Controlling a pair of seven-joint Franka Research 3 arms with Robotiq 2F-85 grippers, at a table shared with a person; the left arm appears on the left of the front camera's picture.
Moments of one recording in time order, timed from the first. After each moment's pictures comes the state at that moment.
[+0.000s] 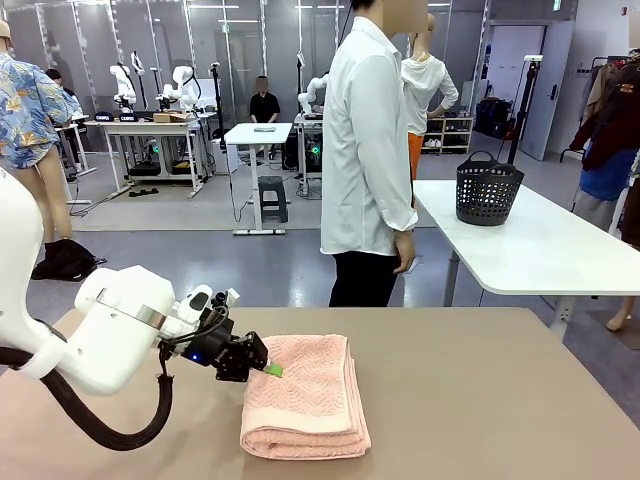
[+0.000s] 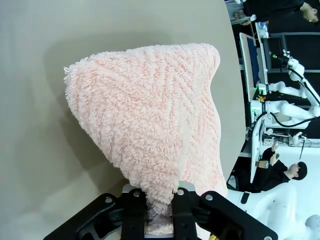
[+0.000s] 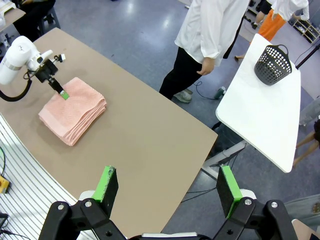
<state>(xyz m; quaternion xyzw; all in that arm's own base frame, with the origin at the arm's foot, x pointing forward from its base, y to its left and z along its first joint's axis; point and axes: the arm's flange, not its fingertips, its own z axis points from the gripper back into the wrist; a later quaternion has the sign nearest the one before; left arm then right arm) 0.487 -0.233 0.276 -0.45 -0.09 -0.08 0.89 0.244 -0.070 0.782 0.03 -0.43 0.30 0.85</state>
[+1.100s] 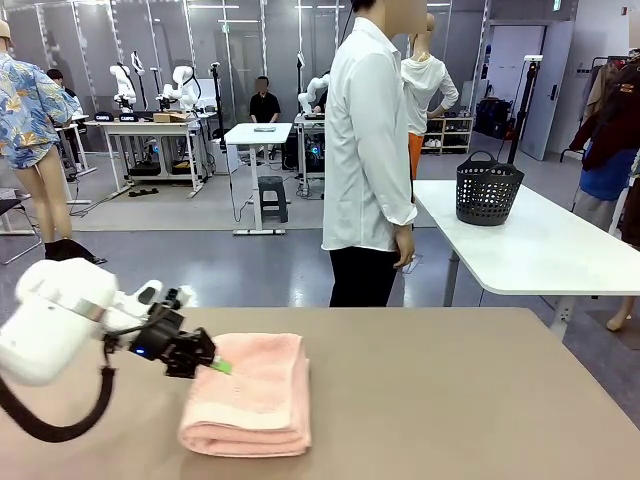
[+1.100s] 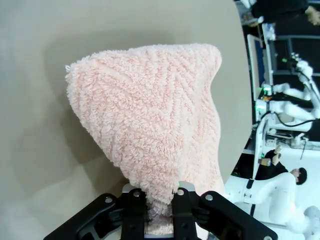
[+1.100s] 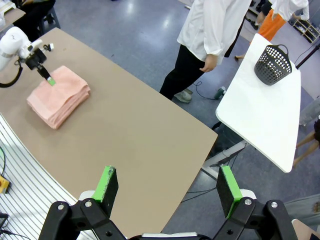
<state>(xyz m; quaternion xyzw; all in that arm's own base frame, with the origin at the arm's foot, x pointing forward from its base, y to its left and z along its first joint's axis) 0.491 -0.112 0.288 -0.43 -0.08 -0.07 0.90 0.244 -0.070 0.782 0.03 -0.43 0.30 0.85</state>
